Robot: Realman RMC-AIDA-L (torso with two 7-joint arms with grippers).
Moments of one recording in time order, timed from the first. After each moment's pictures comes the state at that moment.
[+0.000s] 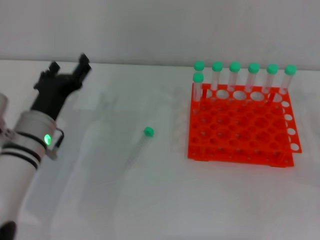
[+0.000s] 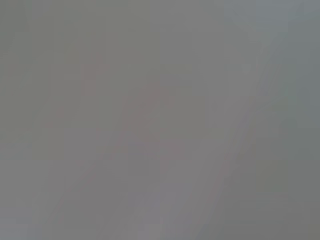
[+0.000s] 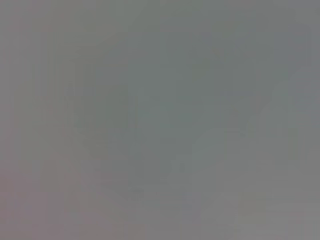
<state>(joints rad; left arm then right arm) -0.56 -2.05 2.45 0.29 -1.16 1.03 -0.40 0.45 2.02 -0.81 -0.16 2.56 1.03 -2.69</state>
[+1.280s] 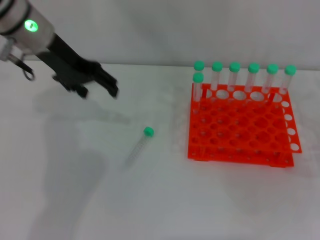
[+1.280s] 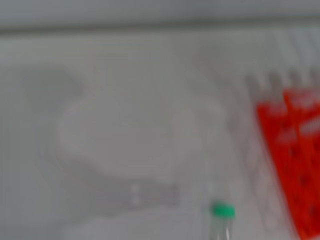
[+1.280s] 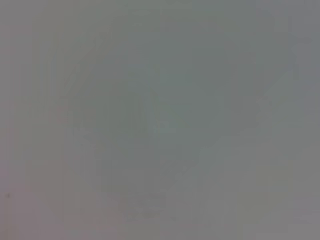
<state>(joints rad) -1.40 -1.86 2.85 -0.48 0.59 1.46 -2.47 0.49 2.02 -0.80 -0.17 2.56 1.03 -2.71</state>
